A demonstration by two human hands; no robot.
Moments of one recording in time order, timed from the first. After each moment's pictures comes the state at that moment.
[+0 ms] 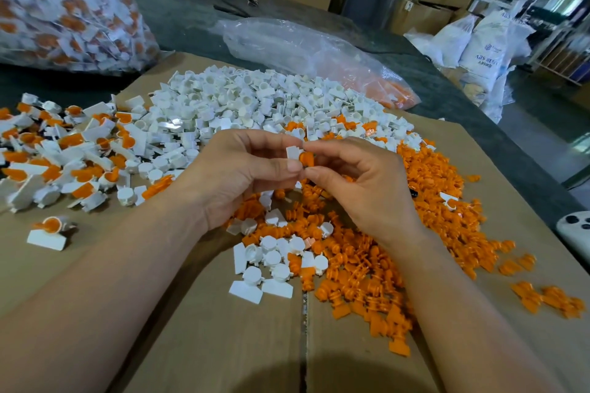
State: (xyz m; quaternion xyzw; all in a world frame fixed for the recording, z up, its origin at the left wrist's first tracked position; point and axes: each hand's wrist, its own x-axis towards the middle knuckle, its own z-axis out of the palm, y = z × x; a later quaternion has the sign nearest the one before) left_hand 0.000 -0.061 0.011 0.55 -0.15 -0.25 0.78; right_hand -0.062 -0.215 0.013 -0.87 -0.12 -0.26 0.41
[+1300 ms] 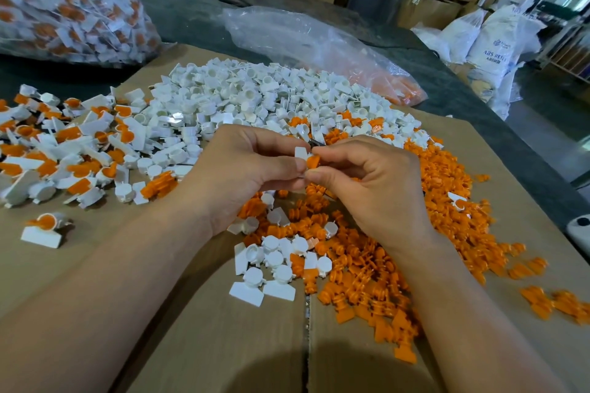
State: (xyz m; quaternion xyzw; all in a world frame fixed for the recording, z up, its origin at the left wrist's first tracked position) left_hand -0.012 -0.064 0.017 0.61 -0.15 -0.20 0.75; right_hand -0.061 -0.215 0.012 -0.87 -0.12 -0.32 0.35
